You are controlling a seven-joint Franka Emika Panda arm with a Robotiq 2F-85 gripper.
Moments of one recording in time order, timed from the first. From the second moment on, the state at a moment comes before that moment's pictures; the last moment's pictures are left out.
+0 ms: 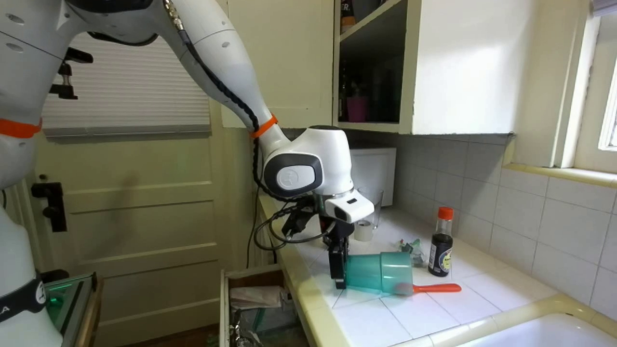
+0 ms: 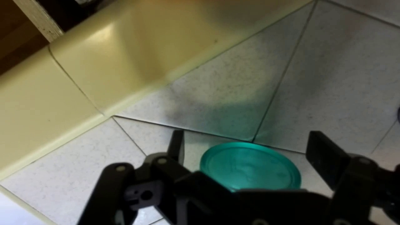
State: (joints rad) arm -0.11 0.42 -0.14 -2.17 0.18 2.76 0.34
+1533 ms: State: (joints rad) arm -0.13 0.44 -0.14 -2.10 0.21 2.68 0.35
